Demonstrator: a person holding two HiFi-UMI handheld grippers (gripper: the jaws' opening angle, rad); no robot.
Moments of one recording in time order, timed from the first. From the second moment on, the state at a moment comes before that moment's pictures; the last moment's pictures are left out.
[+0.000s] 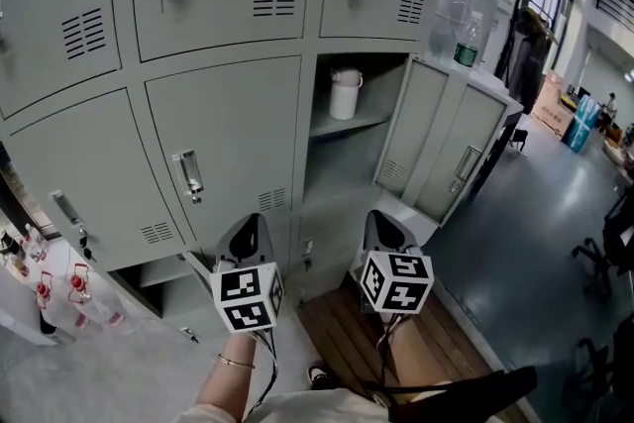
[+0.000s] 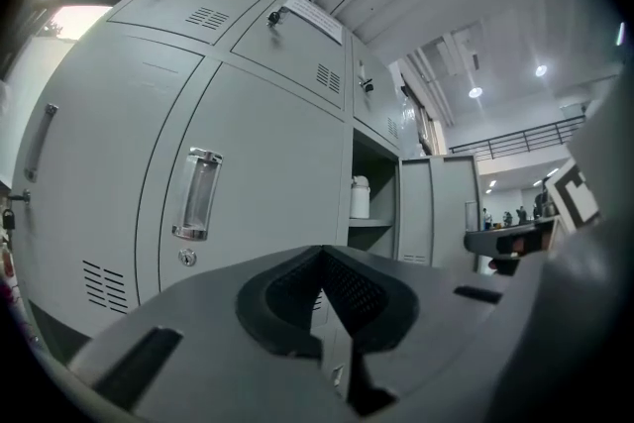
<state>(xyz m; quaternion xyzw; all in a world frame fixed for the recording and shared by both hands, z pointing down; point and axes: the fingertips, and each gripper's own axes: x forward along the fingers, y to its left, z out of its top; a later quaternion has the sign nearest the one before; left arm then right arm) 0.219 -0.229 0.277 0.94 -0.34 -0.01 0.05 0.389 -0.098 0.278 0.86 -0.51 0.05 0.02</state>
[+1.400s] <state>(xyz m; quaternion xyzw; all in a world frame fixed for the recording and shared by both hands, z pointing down) 0.244 -0.278 0.289 0.92 -0.40 0.00 0.05 0.438 -0.165 0.283 0.83 -0.56 0.03 0.01</state>
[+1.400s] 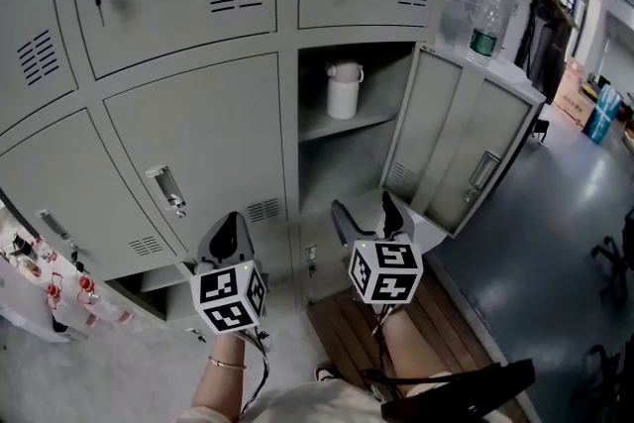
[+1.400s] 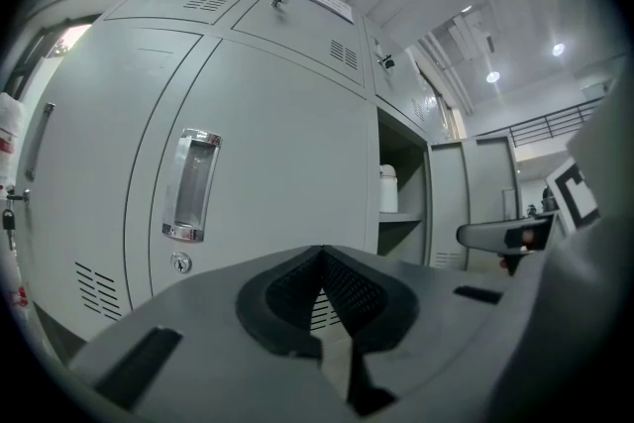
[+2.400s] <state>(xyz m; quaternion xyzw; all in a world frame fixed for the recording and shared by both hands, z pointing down) 0.242 -0.293 0.290 0.90 -0.44 0.00 0.05 0.503 -0.246 0.231 0.81 -0.59 0.02 -0.01</state>
